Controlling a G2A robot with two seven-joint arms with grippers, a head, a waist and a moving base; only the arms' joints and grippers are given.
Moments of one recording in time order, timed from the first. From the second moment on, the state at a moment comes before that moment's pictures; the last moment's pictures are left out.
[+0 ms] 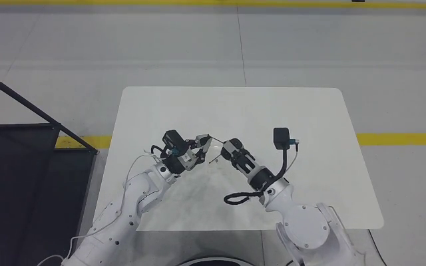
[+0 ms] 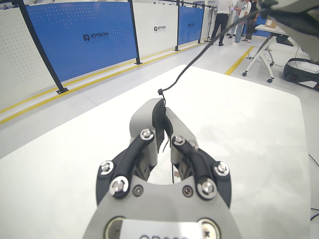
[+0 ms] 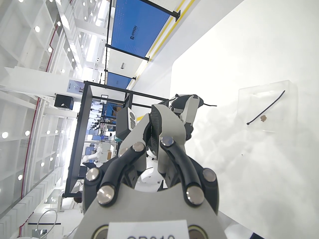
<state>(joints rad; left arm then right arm) 1.19 -1.13 -1.09 -1.56 1.25 -0.39 0.26 -1.33 -1.26 1.09 -2.17 -0.20 0.44 0.30</state>
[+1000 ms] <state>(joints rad) 1.19 -1.13 -1.09 -1.56 1.25 -0.39 0.26 -1.32 -1.27 1.08 -2.17 -0.30 0.62 0.31</state>
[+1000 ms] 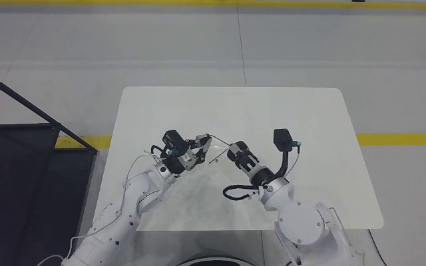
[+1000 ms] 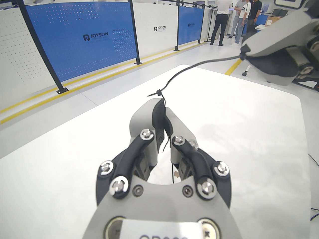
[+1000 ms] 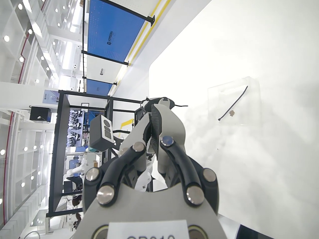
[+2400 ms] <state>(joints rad) 1.23 -1.15 -1.12 -1.60 1.31 -0.34 0.30 -1.24 -1.29 1.02 -2.14 -0.46 0.78 0.41</state>
